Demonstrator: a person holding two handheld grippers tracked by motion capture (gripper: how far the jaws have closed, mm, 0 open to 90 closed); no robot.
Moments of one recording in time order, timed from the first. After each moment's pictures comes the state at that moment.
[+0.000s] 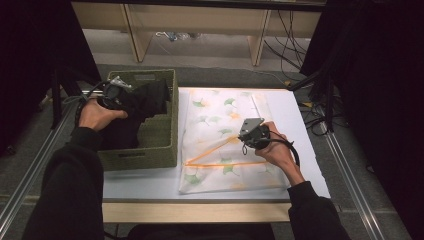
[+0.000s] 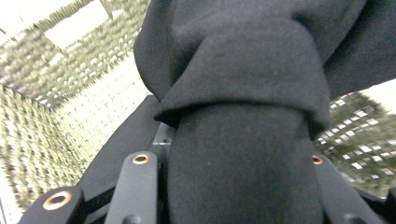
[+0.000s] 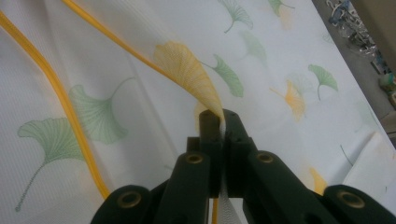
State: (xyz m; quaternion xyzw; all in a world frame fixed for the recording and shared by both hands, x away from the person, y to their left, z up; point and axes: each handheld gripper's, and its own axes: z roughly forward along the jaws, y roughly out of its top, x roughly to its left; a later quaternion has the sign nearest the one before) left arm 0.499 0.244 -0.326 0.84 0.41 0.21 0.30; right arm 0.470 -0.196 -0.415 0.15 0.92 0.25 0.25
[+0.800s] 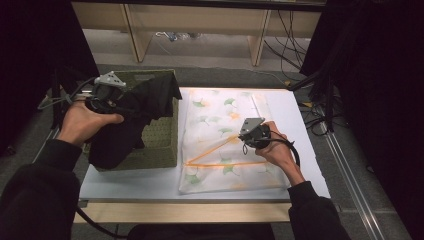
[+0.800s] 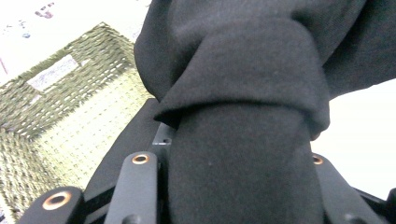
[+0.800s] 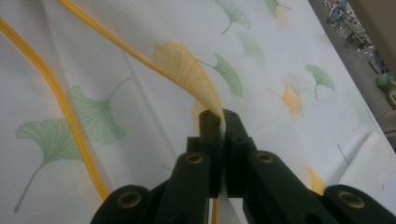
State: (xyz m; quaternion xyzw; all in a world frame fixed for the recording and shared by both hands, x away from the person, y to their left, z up) left arm 0.422 0.220 -0.267 0.84 0.35 0.20 0.35; right arm 0.470 -0.196 -0.414 0.15 0.92 0.26 0.25
